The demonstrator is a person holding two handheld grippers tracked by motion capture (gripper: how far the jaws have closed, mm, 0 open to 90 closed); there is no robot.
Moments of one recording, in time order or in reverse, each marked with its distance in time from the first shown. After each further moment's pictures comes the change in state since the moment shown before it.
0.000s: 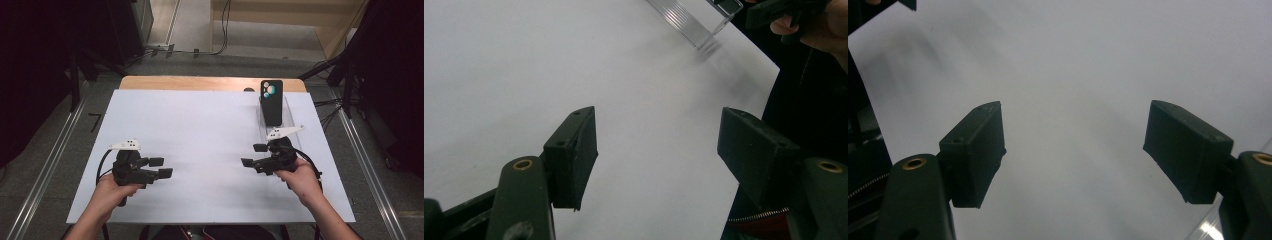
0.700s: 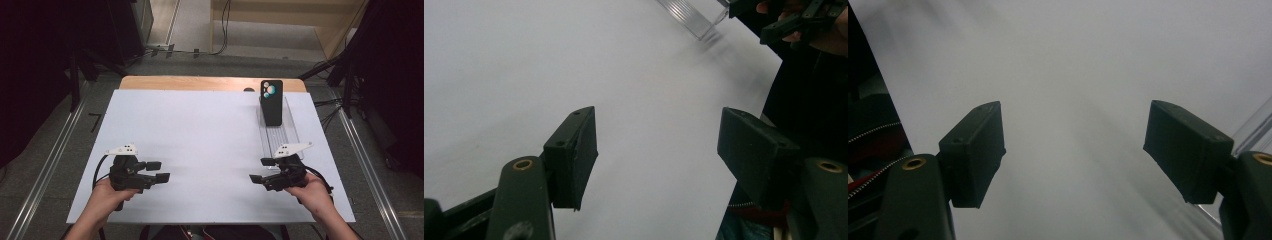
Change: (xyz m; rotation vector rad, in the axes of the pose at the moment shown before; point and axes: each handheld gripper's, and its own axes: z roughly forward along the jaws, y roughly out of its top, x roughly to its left) left arm -0.002 -0.012 -0.005 0.009 0.007 0.008; right arm 0.008 -0.038 -0.014 0.028 -0.001 -0.030
